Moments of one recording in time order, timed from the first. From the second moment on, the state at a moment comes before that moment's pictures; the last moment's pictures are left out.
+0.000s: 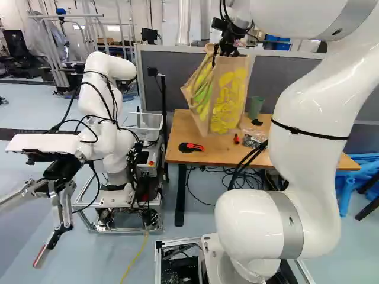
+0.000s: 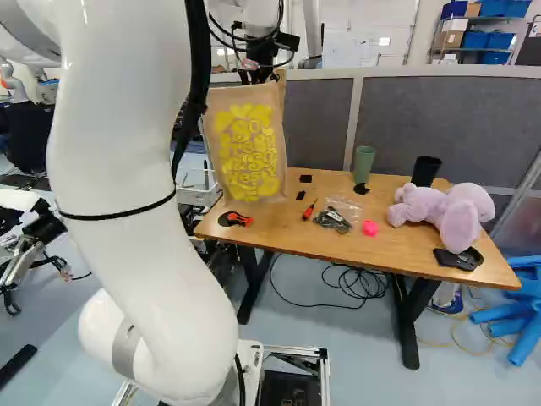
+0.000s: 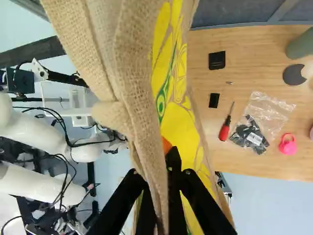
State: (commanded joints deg) arm -10.2 -12.6 -93.6 14.5 -68.2 -1.8
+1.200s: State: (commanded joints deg) arm -9.3 -15.5 -96.6 14.5 -68.2 2.4
